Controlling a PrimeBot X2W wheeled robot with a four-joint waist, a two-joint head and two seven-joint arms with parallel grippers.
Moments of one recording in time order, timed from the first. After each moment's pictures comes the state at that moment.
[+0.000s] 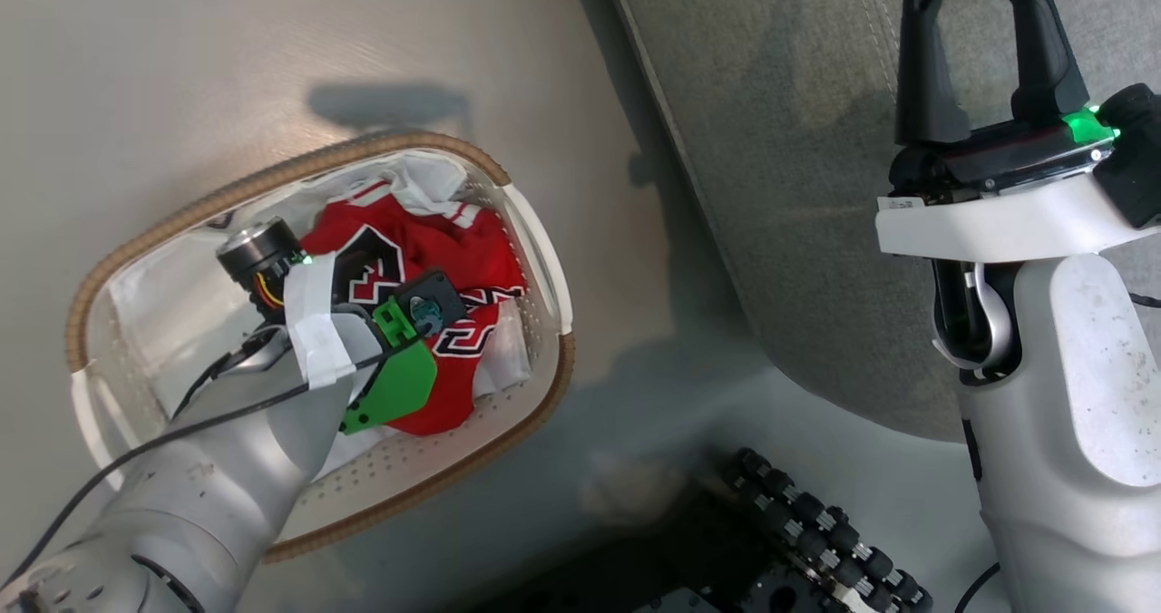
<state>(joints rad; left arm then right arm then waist) -0.97 0.16 -1.16 1.24 -0.13 -0.13 -0.14 -0.59 -0.05 0.06 0.00 0.27 0.13 -0.26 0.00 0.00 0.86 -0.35</state>
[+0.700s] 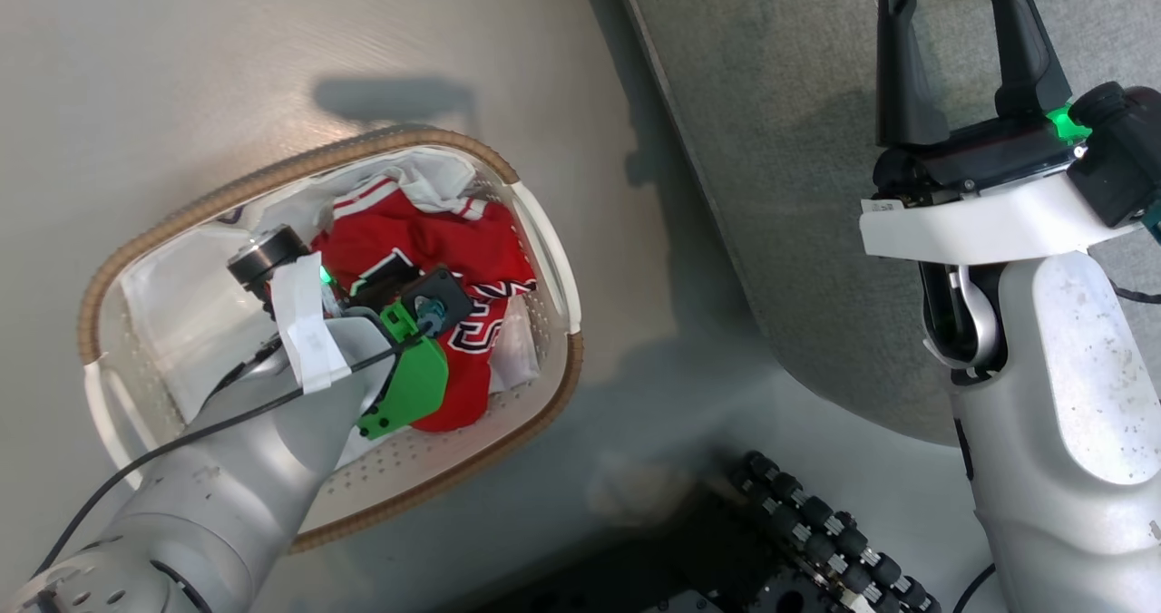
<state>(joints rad) -0.97 0.15 -1.23 1.23 -0.28 -0.13 -0.17 -0.60 -0.05 0.09 0.01 0.23 0.13 -0.26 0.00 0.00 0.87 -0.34</state>
